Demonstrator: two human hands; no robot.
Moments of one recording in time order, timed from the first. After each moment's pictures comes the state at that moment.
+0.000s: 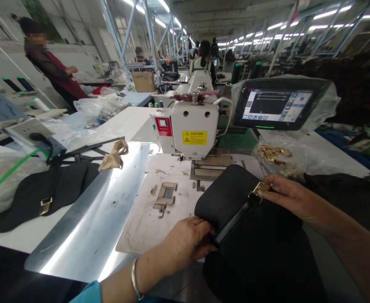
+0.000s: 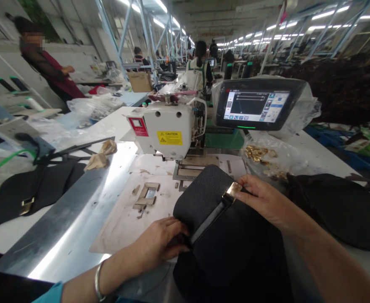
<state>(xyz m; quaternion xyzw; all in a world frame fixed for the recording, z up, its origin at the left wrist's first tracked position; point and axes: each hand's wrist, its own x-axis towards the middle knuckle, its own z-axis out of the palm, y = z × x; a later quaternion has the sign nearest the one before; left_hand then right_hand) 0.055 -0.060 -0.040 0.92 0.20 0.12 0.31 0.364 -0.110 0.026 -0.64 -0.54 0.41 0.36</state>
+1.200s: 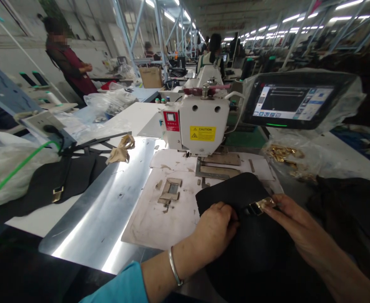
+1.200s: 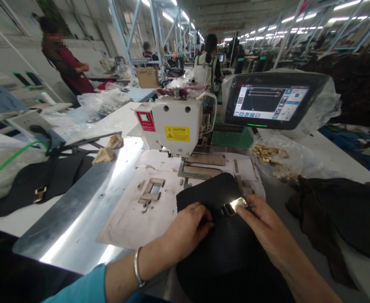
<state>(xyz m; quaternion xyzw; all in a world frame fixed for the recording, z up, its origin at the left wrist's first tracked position) 0.121 -0.072 -0.013 0.87 0.35 0.09 0.34 0.332 -0.144 -0.024 -0.67 -0.44 0.38 0.46</state>
